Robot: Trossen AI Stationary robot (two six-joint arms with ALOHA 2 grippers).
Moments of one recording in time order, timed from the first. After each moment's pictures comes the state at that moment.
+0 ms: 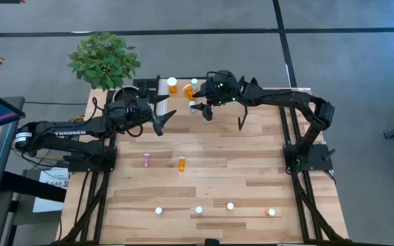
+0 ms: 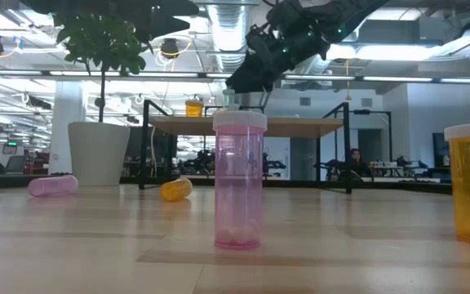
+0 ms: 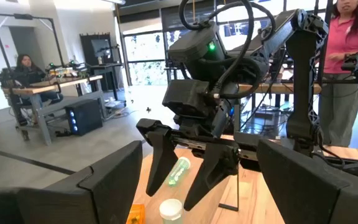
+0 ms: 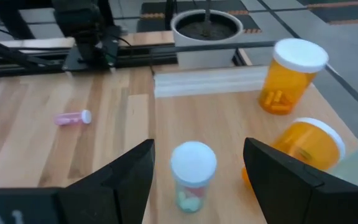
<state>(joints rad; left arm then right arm) 0.23 0.97 0.65 0.39 -0.21 0.08 -0.46 1.72 1.32 -0.04 -0.29 -0.15</state>
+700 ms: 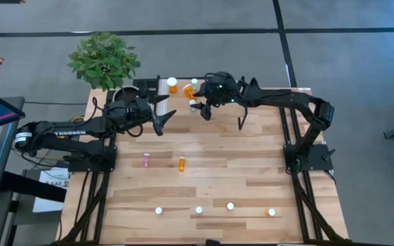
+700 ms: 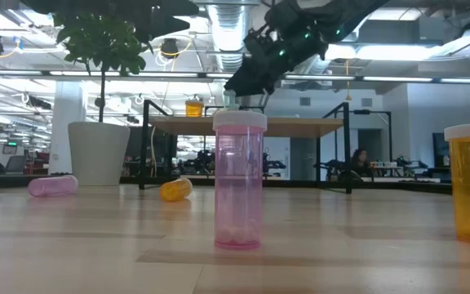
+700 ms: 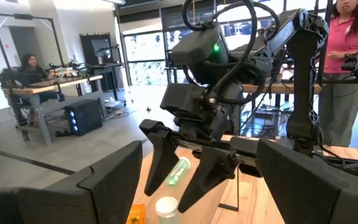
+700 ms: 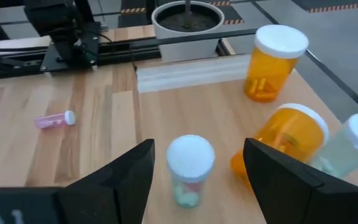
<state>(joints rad) 0.23 0.97 0.65 0.39 -0.21 0.09 -0.44 1.73 1.32 -0.05 -0.21 -0.10</state>
